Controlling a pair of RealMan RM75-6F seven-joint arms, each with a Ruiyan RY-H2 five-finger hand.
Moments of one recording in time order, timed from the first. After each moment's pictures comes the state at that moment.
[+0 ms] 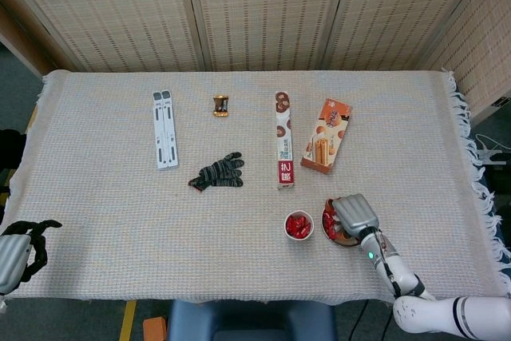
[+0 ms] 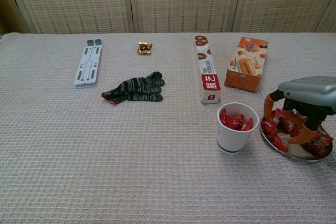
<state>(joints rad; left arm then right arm) -0.10 -0.99 0.01 -1.68 1.51 1.40 -0.05 0.73 -1.34 -0.05 -1.76 -0.78 0.98 -0.61</state>
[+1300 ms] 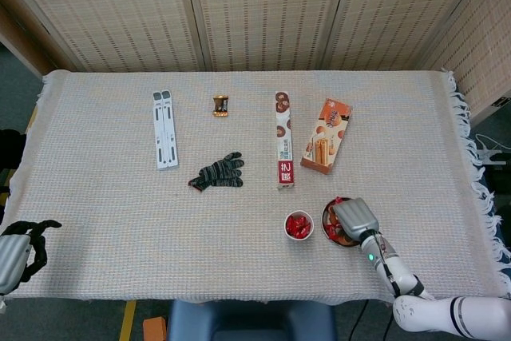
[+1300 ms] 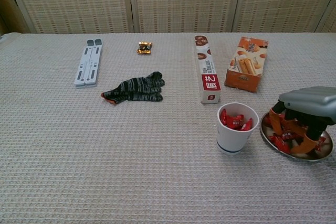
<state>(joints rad) -0.10 -0.99 0.01 -1.68 1.51 1.40 -0.05 0.72 -1.37 -0.06 -1.70 -0.78 0.94 -0.60</state>
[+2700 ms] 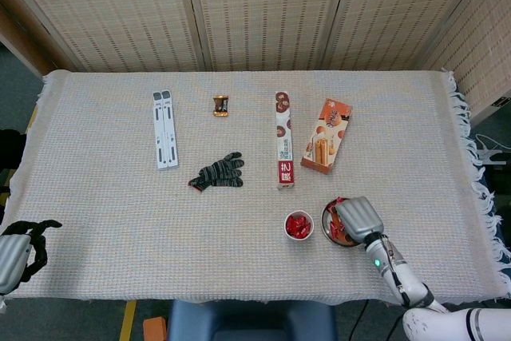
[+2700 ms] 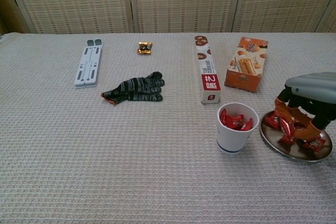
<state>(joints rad) -0.10 -0.99 0.01 -1.68 1.51 1.40 -0.06 0.66 -1.28 -0.05 -1.85 -0.90 1.04 -0.57</state>
